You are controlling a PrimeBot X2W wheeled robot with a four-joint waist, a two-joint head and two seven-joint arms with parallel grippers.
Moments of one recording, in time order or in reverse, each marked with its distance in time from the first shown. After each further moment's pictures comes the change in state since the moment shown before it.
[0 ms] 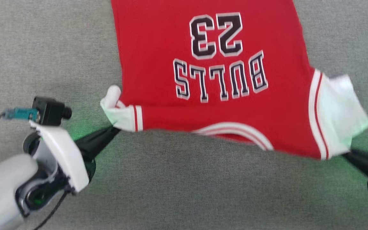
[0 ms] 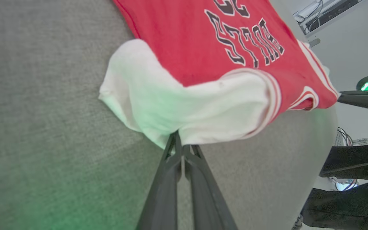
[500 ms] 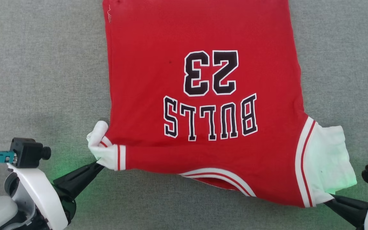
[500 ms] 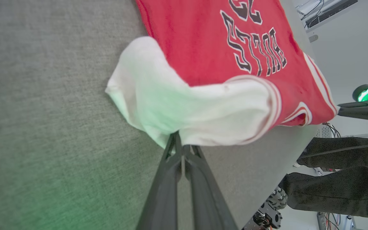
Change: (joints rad) left arm 0.170 0.183 -0.009 -0.189 -0.005 0.000 -0.105; right arm 0.294 0.117 -0.127 -0.275 -0.065 0.000 0.207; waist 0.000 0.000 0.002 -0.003
